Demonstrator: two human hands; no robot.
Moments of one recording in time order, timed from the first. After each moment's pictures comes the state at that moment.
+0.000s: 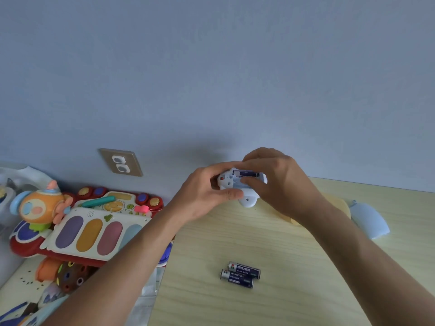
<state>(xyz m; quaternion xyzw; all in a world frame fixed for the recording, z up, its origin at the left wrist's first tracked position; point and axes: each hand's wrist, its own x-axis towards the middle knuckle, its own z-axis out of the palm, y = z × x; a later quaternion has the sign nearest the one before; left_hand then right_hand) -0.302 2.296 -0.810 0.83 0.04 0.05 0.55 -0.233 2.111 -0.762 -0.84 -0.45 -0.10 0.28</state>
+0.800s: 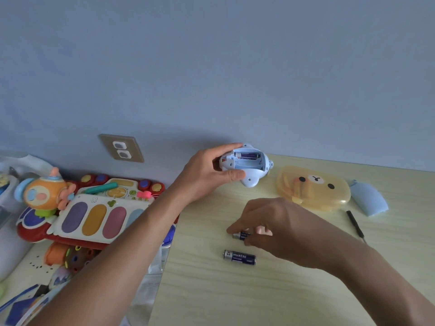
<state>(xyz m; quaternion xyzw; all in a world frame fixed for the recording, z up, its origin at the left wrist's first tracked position) -0.303 2.297 -0.811 0.84 0.03 0.05 0.53 -0.309 2.075 -0.769 -0.83 -0.49 0.18 0.21</state>
